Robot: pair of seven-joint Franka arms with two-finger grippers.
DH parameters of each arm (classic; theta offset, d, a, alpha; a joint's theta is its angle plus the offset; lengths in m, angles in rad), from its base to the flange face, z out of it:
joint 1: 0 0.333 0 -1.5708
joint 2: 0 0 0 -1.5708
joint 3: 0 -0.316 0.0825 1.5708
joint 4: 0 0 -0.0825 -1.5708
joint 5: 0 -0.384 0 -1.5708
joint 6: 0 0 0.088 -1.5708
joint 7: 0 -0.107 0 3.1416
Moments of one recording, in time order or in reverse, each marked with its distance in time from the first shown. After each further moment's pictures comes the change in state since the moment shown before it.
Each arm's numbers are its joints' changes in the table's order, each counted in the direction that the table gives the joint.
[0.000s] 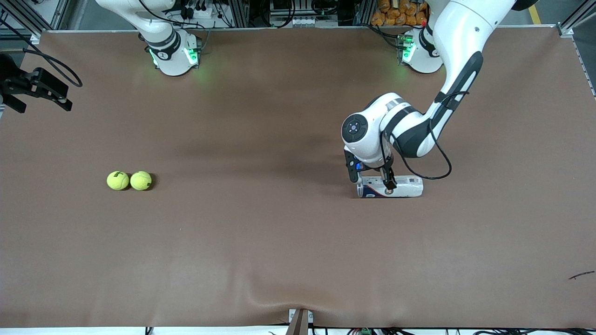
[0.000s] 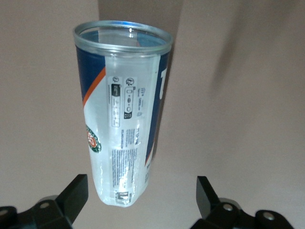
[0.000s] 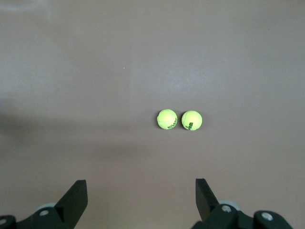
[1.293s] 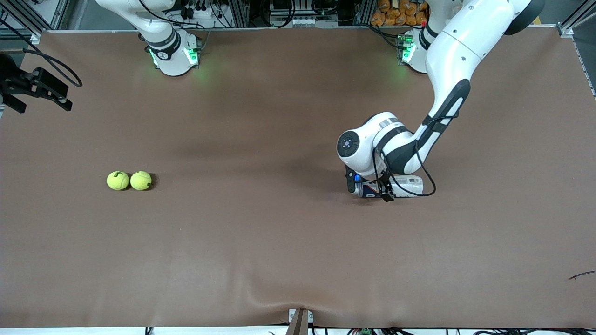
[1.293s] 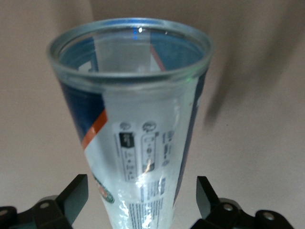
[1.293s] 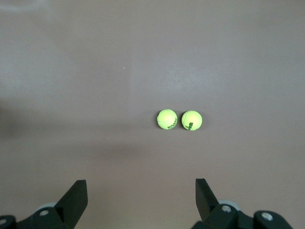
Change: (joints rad) left arm -0.009 0.150 -0.004 -0.073 -0.178 0.001 -0.005; right arm 0.000 0.000 0.000 0.000 0.000 0.000 0.000
